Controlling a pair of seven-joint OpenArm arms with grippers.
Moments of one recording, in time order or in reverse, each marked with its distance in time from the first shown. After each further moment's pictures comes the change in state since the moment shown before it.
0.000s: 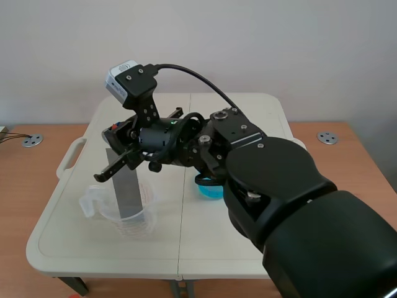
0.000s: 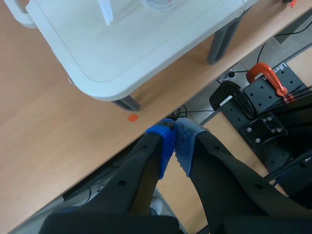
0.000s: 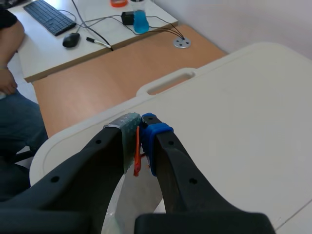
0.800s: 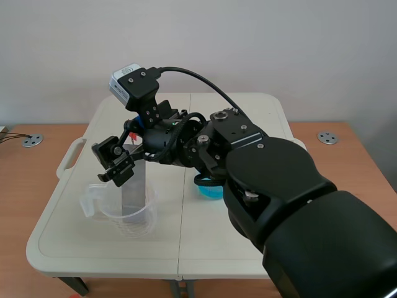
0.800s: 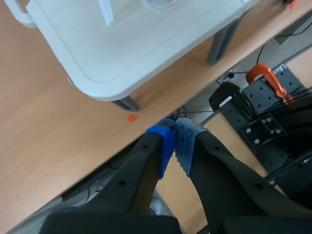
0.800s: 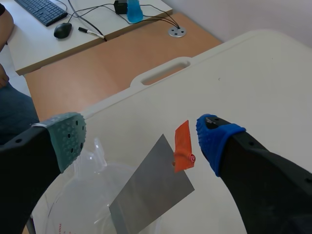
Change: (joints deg) left arm 0.0 0.0 0.0 0.0 0.0 0.0 0.0; right arm 0.0 0.0 0.0 0.0 0.0 -3.7 -3.0
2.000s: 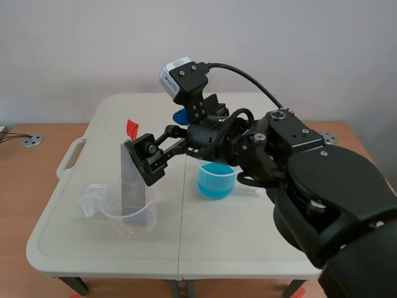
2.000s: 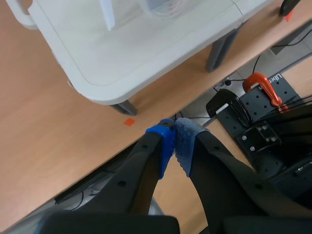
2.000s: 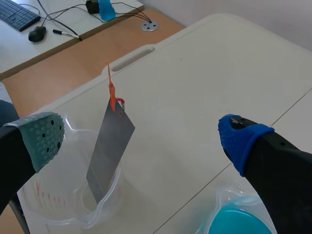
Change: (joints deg) left arm 0.0 0.0 0.0 0.0 -2.4 0.0 -0.5; right arm -4.6 6.6 4.9 9.9 6.2 -0.2 -4.8
